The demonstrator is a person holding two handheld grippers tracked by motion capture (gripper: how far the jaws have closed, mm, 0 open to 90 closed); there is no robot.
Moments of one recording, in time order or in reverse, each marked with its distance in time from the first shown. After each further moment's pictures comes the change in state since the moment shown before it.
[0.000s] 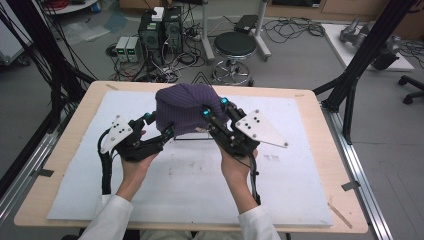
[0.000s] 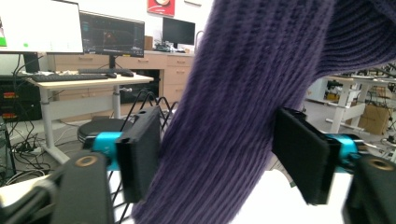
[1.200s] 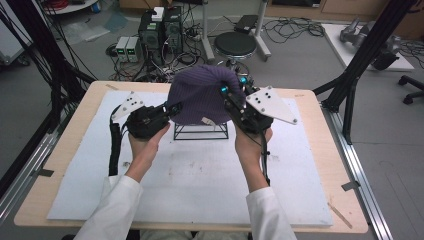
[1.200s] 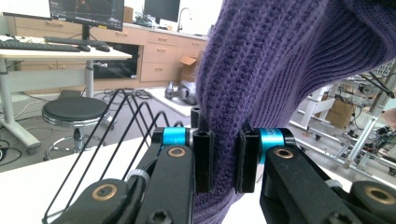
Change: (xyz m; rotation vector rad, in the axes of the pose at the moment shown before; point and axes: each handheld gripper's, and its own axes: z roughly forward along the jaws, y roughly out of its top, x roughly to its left) left arm 0.016 0.032 0.052 0.086 -0.068 -0.117; right arm -0.044 0.025 0.017 0.050 -0.169 -0.126
